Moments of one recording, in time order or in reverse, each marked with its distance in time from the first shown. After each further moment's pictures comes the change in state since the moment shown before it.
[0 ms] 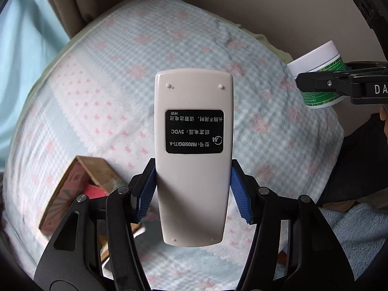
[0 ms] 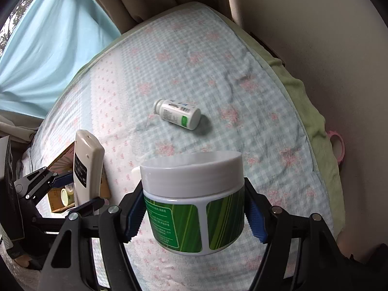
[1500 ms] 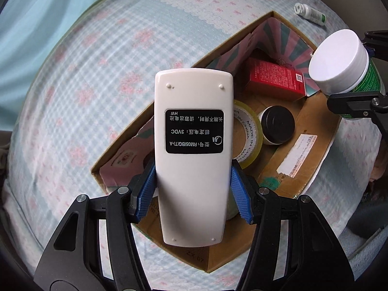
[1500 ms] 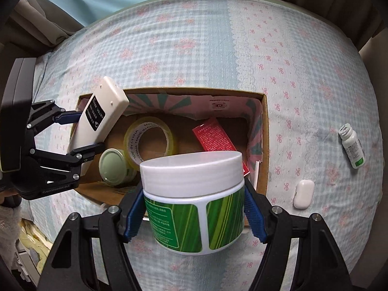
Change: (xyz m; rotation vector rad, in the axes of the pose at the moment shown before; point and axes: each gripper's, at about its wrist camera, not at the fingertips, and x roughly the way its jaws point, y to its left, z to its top) left arm 0.069 0.309 -0.192 -0.025 0.098 0.087; right arm 0.171 0.364 -0.078 -0.513 0.177 -0.037
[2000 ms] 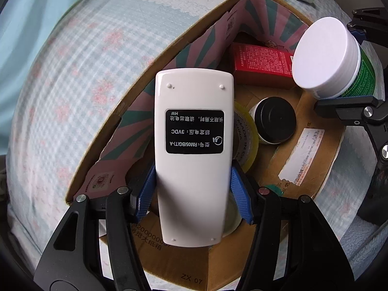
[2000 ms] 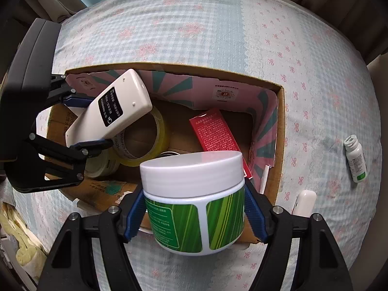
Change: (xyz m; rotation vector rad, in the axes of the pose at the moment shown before) left arm 0.030 -0.020 0.012 0.104 0.030 -0.023; right arm 0.031 0.004 -0.005 -0.092 0.034 -0.044
